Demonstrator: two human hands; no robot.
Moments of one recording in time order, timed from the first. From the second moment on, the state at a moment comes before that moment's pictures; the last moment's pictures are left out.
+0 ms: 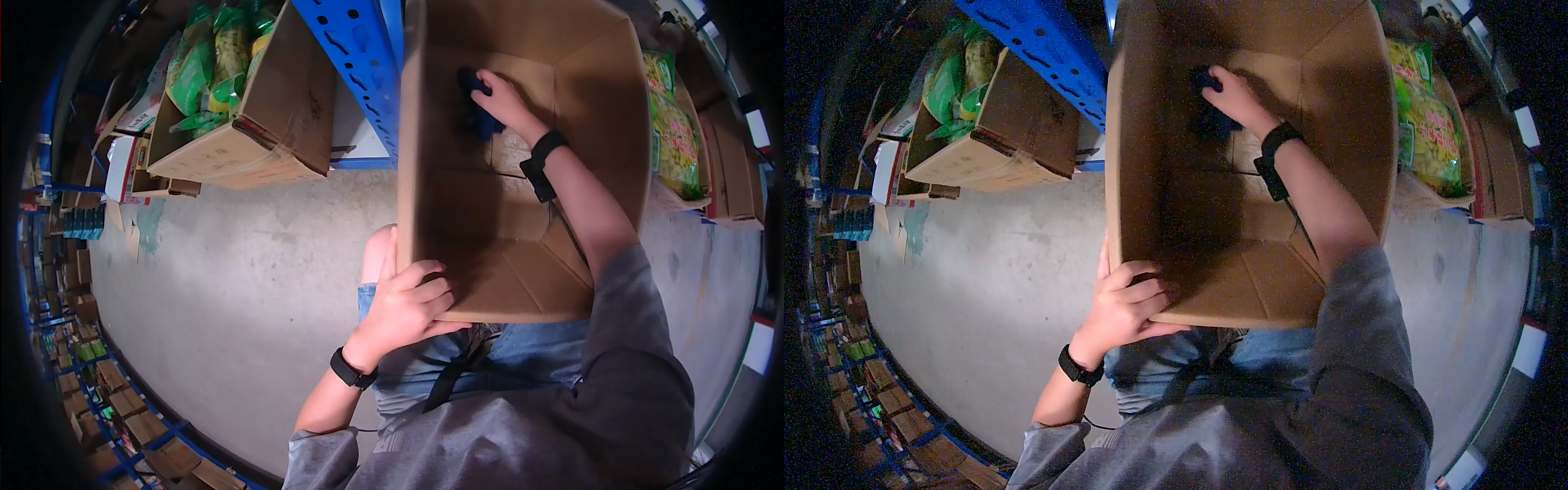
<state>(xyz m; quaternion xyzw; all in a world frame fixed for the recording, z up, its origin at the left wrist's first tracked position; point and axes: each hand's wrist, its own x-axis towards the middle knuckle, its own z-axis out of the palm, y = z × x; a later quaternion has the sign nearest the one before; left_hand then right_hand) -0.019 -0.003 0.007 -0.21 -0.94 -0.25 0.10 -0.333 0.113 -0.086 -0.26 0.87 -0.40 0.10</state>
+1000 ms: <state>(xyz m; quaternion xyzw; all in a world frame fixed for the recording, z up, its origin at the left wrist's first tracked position) -0.005 0.003 -0.006 -0.20 -0.95 -0.22 0.08 -0.348 0.059 -0.181 -0.02 0.74 -0.66 0.14</state>
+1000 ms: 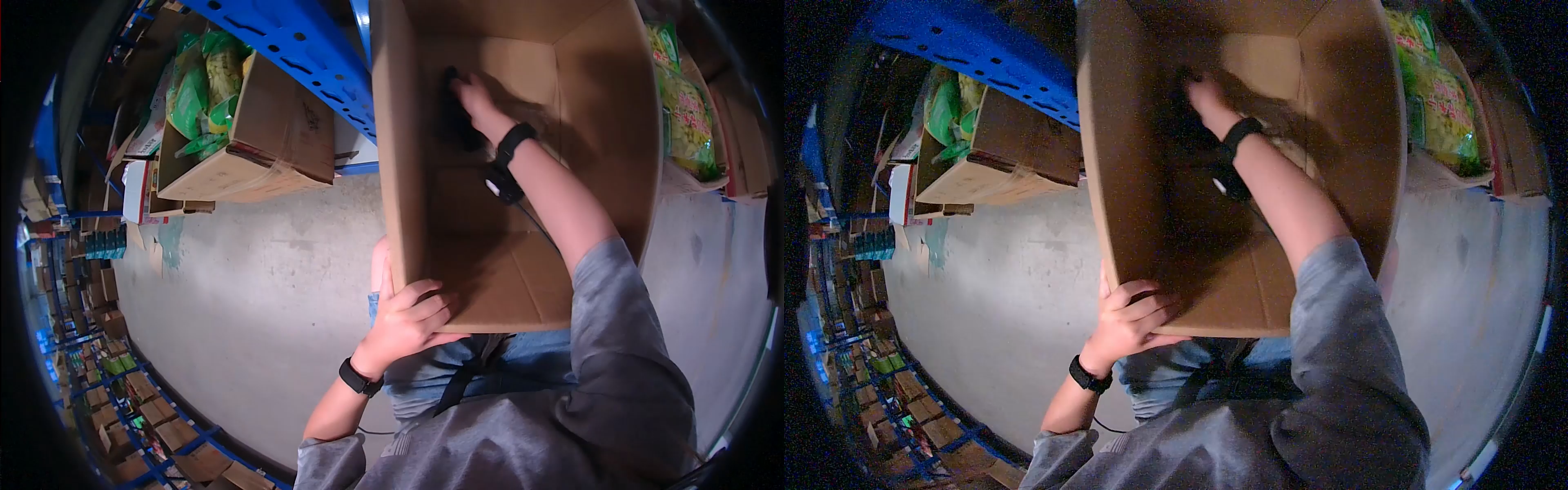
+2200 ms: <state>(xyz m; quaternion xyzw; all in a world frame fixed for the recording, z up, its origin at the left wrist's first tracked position) -0.002 0.007 -0.006 -0.22 -0.96 -0.16 0.07 -0.335 0.014 -0.185 -0.22 0.89 -0.39 0.03</state>
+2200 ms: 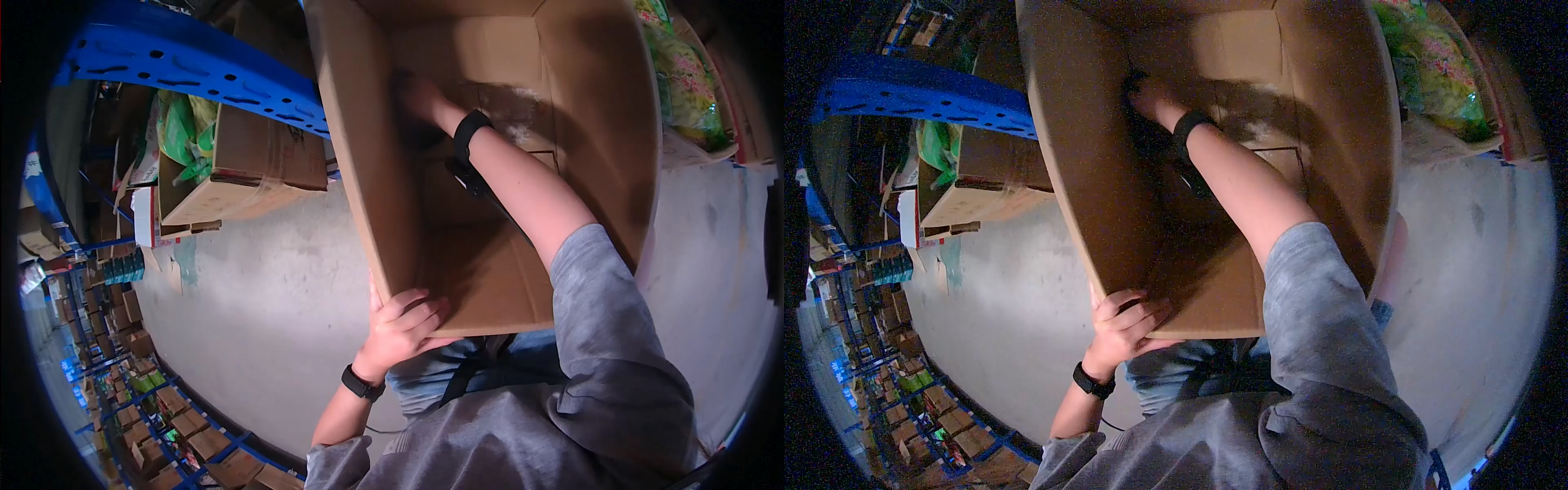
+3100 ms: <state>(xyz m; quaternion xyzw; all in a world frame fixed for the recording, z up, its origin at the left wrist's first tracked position) 0.000 0.007 -0.009 -0.21 -0.95 -0.20 0.11 -0.248 0.095 -0.114 -0.13 0.88 -0.38 0.24</state>
